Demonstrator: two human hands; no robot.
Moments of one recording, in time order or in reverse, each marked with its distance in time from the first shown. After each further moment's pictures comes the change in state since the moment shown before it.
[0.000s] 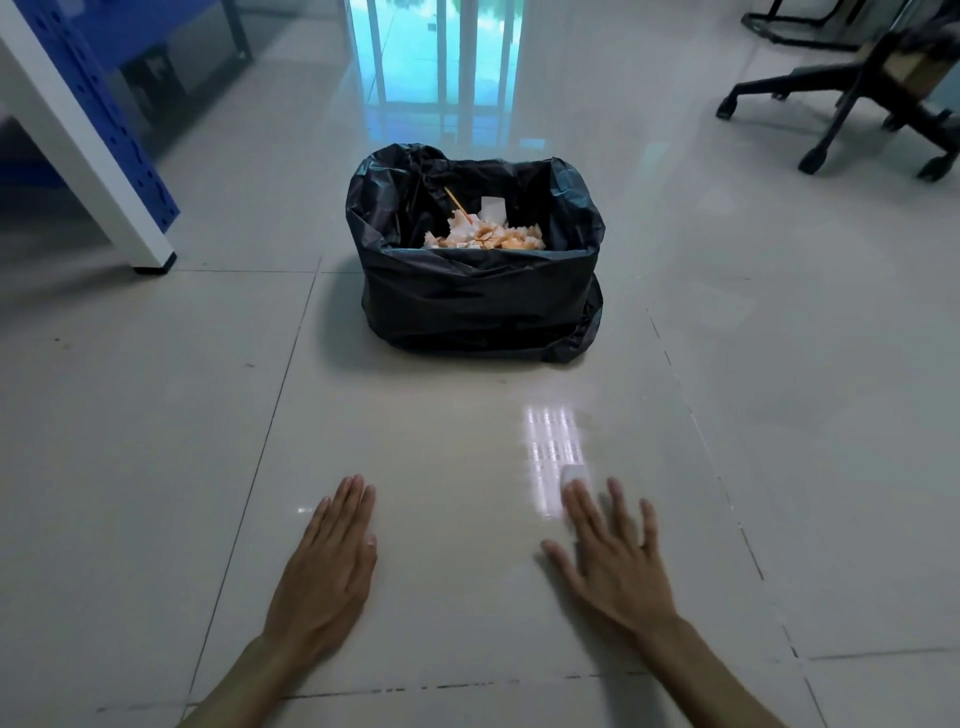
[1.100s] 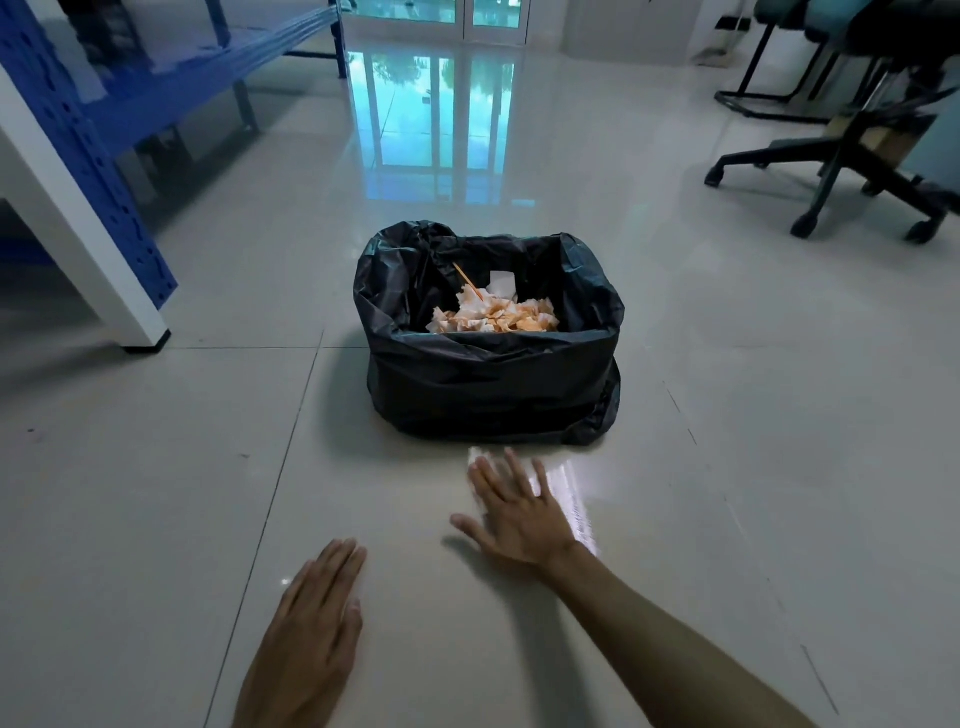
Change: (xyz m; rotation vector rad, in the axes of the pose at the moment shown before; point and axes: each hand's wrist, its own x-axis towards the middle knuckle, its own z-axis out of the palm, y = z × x) left_hand 0.063 -0.050 -0.007 0.003 0.096 -0.002; right_hand 0.195 -0.084 -0.026 0.020 0.016 -0.245
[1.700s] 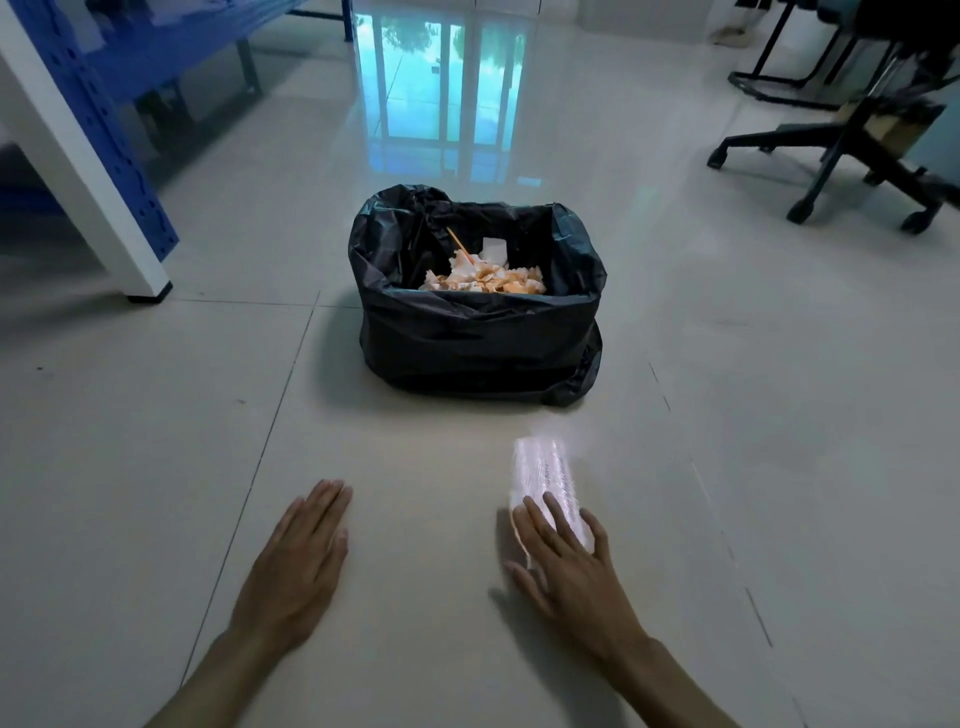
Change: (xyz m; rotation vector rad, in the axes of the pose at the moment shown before) left_hand -0.011 0.014 -0.007 0.029 -0.013 -0.028; right_hand -0.157 0.022 0.007 0.011 0.209 -0.064
